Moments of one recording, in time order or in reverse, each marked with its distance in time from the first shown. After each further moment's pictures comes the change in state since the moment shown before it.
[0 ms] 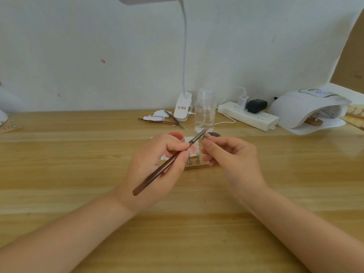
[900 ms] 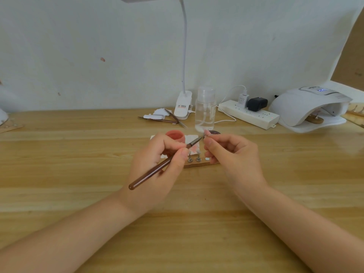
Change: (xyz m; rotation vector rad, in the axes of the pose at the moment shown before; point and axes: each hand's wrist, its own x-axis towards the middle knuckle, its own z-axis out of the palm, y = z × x) left_hand -0.002 0.005 0.004 -0.092 0.039 -0.070; right_hand 0.002 0.007 -0.002 -0.034 0.029 -0.031
